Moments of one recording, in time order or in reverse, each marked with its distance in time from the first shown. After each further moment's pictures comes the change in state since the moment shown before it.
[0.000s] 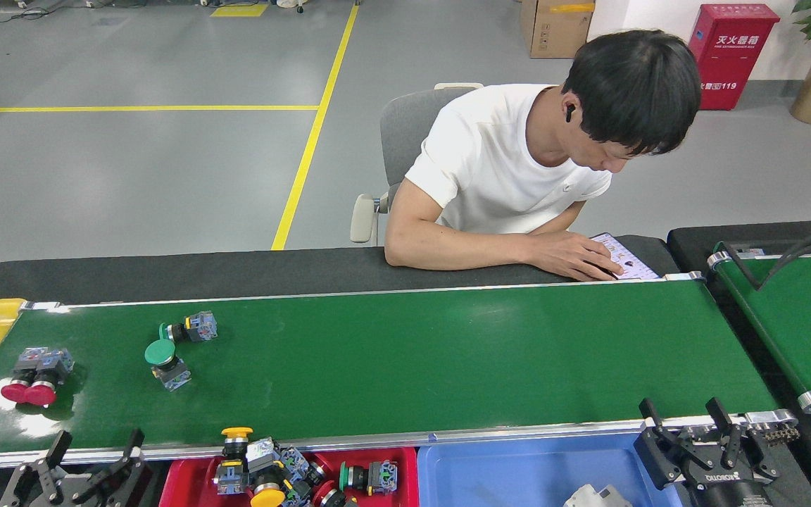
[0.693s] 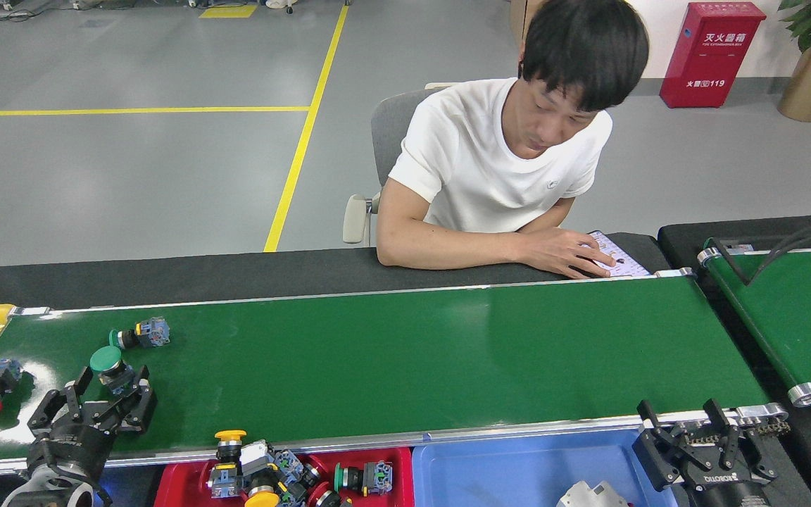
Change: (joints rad) left arm -0.235 0.151 -0.110 0.358 -0.029 0.066 0.018; right arm 0.000 0.000 0.000 0.005 0.000 -0.017 0.000
